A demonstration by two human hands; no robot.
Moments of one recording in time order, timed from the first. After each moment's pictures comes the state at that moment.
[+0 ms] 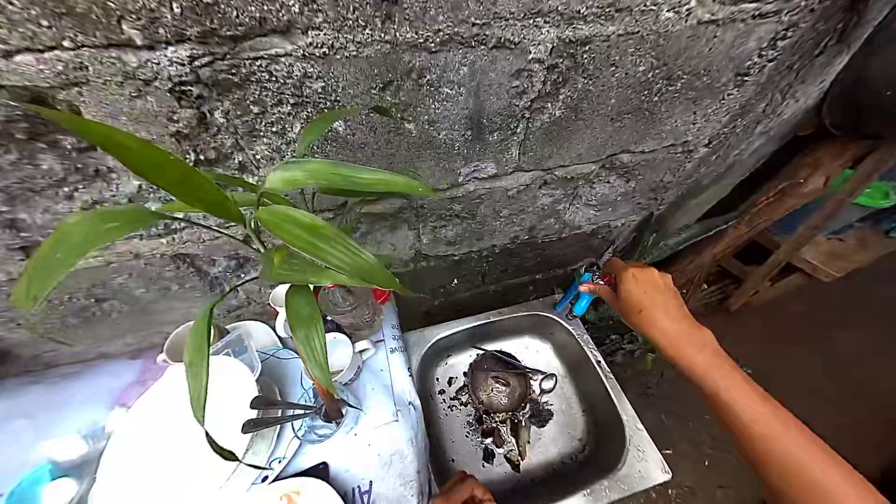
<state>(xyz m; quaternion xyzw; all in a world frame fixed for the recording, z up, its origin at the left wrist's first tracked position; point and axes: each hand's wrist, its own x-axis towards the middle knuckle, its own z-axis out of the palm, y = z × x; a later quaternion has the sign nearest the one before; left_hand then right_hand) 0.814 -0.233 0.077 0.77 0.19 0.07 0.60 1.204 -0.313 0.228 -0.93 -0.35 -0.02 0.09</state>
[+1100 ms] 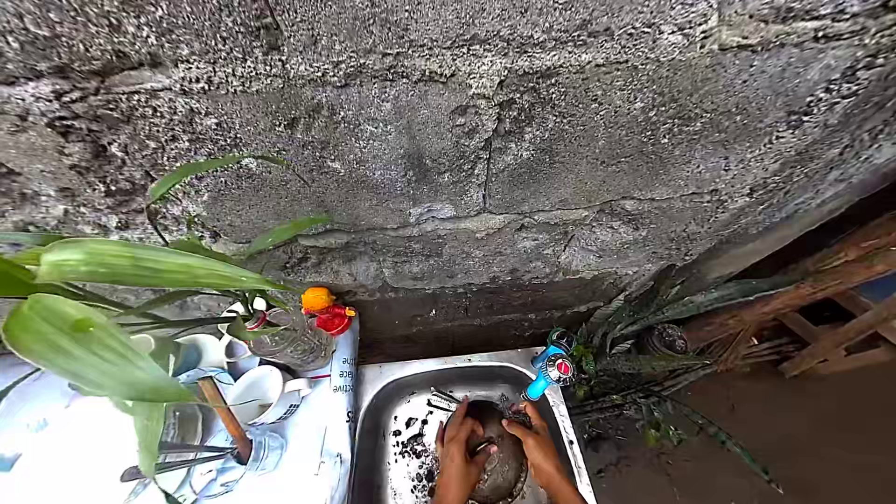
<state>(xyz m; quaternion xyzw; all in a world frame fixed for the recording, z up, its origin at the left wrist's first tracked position) 1.048 -0.238 -0.041 0.81 0.37 0.16 0.42 1.198 -0.333 -0.039 -0.68 -0.11 0.39 0.61</state>
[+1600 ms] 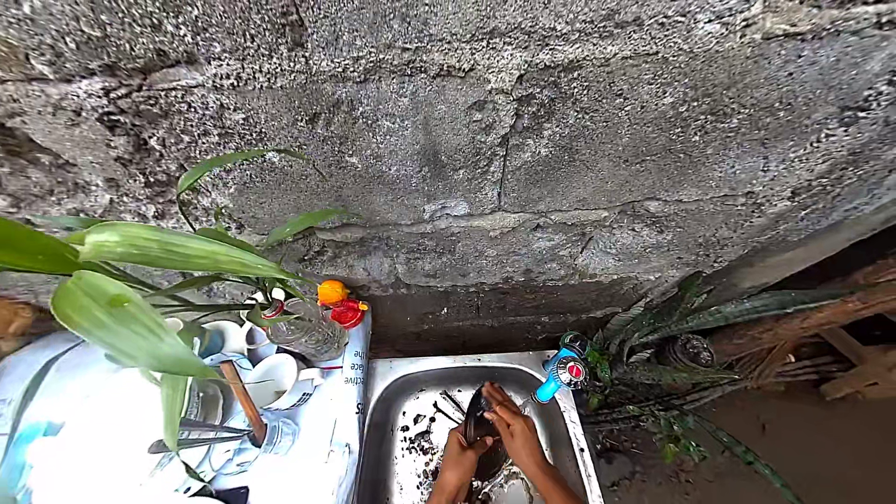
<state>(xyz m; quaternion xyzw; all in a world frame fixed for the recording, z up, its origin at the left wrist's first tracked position) 1.055 -0.235 -0.032 0.51 0.41 0.17 0.74 1.189 -0.302 -0.059 -0.73 -0.46 0.18 0.47</state>
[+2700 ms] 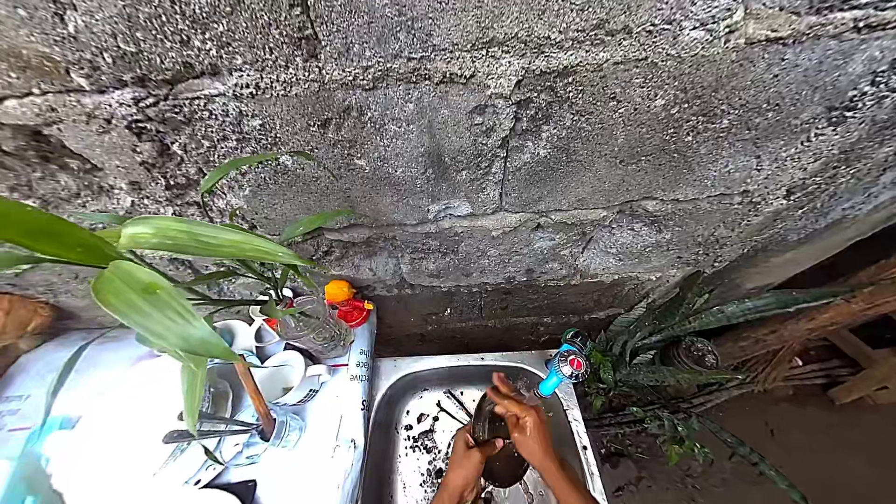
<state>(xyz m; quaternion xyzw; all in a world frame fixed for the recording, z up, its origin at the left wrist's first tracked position) 1.056 -0.247 -0.010 0.44 0.39 0.20 0.79 1.200 -0.301 -0.030 -0.66 -0.49 0.19 0.53</state>
